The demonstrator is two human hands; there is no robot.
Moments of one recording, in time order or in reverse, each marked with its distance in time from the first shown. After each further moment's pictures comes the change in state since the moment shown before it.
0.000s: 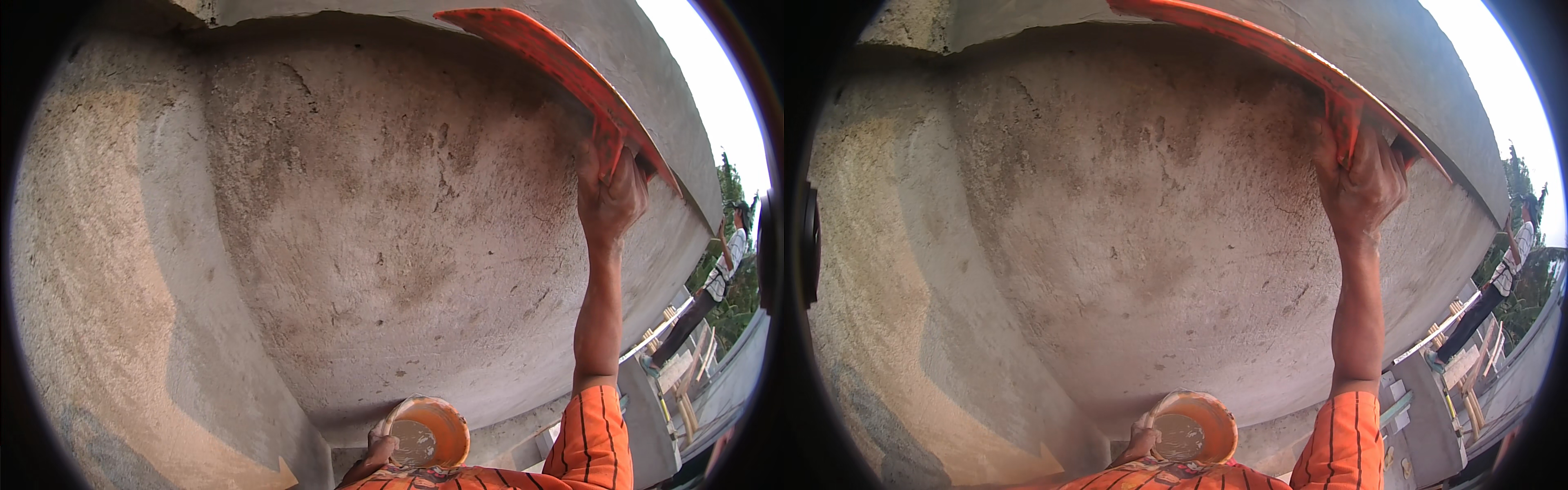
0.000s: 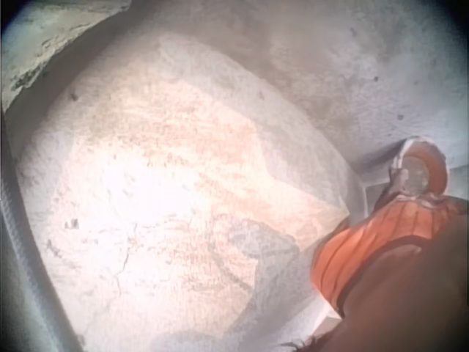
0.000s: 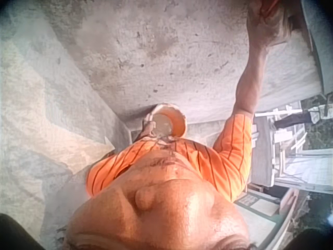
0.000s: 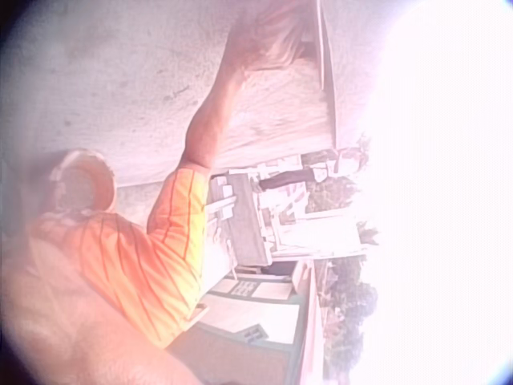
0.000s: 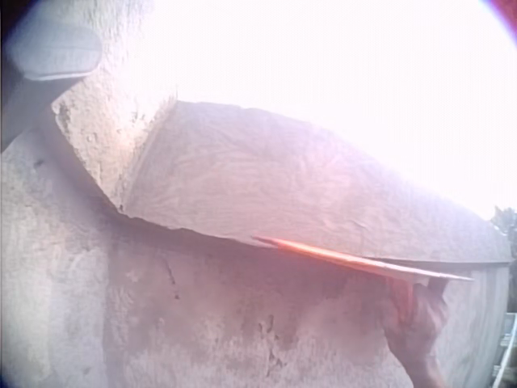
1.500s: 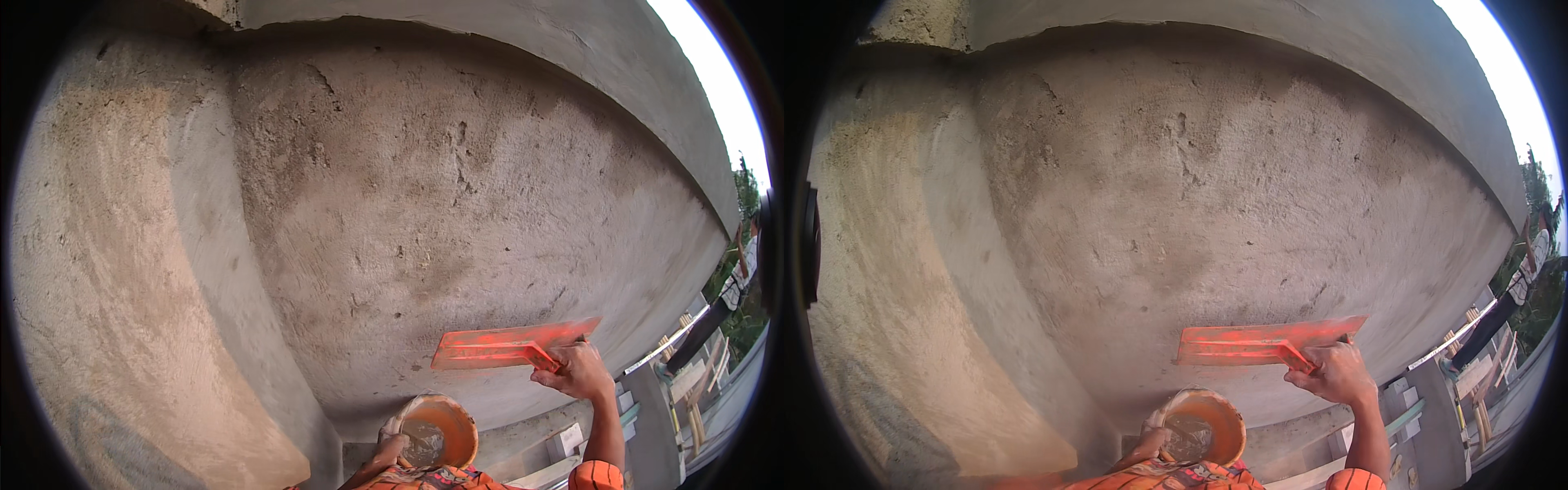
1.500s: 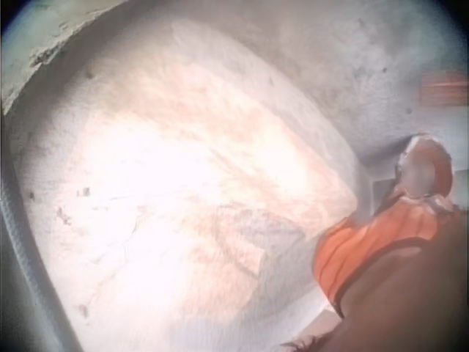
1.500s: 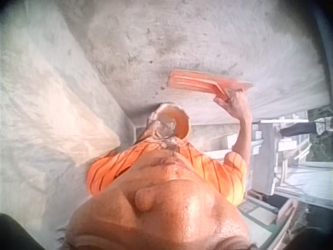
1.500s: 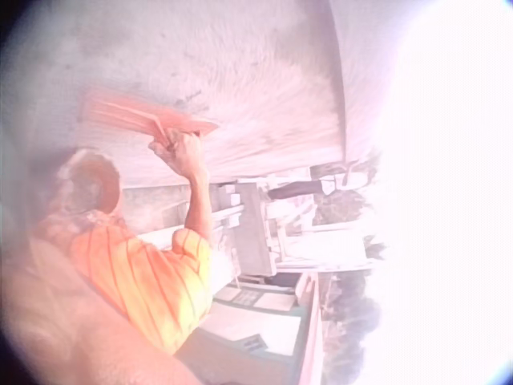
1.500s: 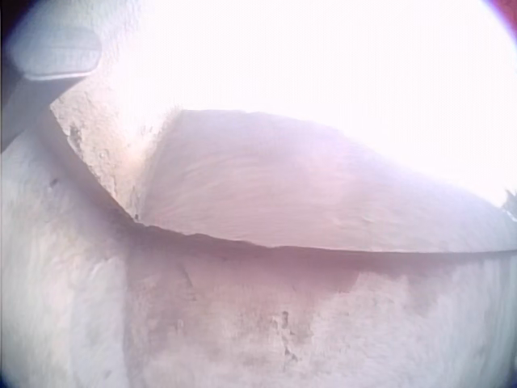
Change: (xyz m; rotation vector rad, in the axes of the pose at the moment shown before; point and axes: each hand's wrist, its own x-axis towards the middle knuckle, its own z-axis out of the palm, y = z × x) left_hand 0.002 -0.034 -0.016 -0.017 0.019 -0.024; right_hand -0.116 -0.015 -0.172 0.471 -1.811 0.325
